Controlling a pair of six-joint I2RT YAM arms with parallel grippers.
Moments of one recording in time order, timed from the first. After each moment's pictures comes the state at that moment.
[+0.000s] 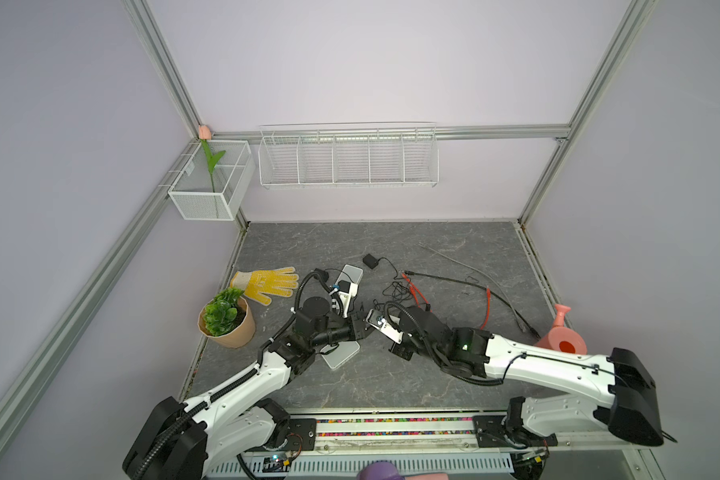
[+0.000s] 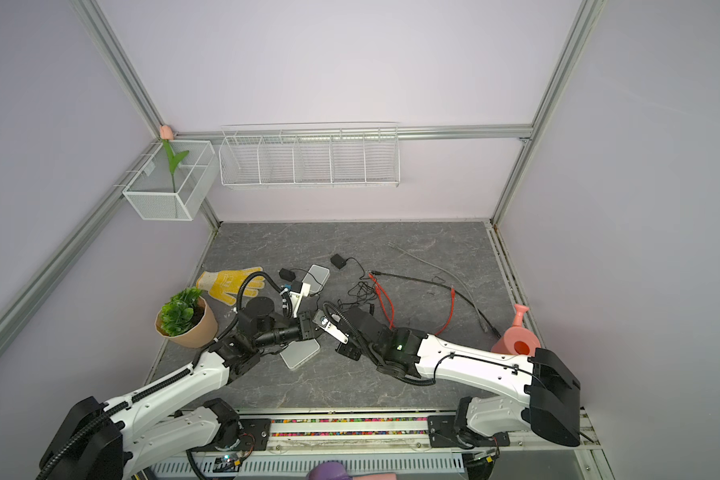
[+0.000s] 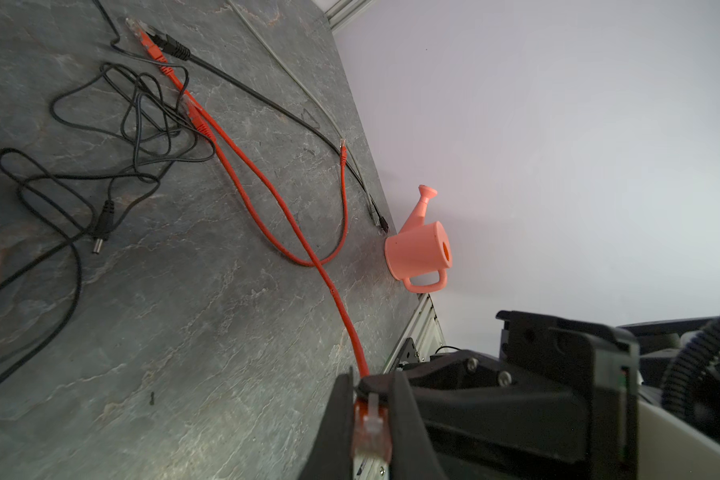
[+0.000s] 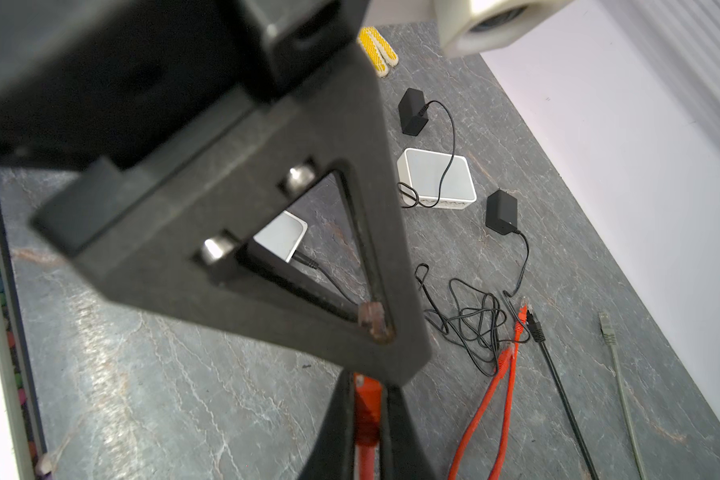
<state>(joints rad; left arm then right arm) -0.67 1.04 0.48 0.27 0.56 -0.90 1.16 1.30 0.91 -0.28 0.28 -0.24</state>
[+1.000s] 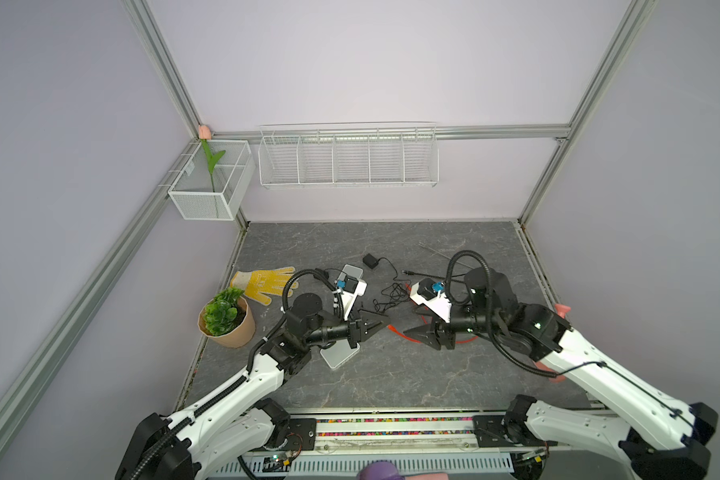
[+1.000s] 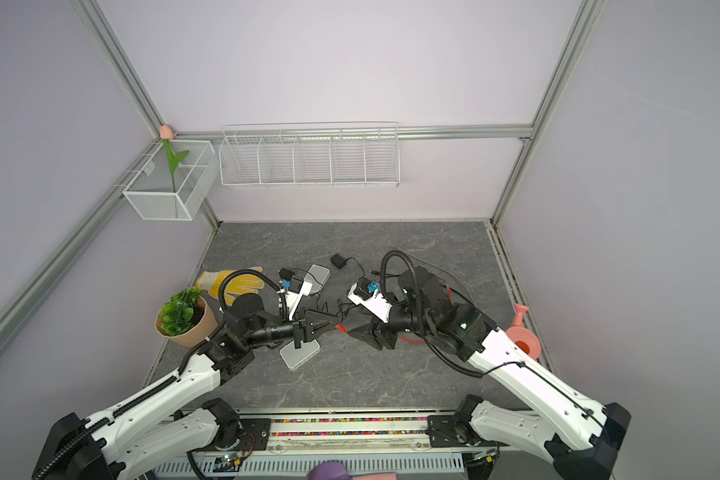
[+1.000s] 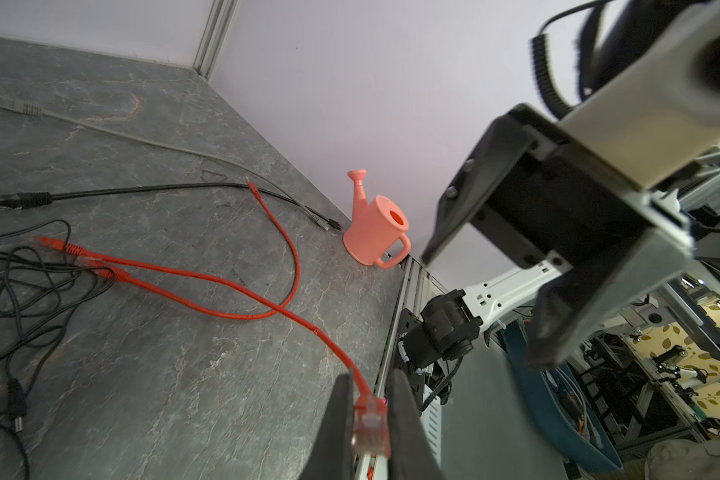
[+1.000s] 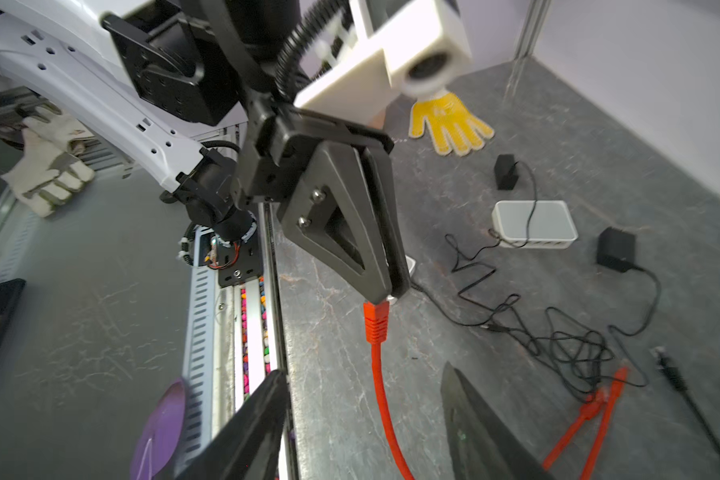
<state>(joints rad) -0.68 0.95 0.54 0.30 0.75 -0.54 0.79 1.07 1.08 -0.64 -0.52 -0.17</state>
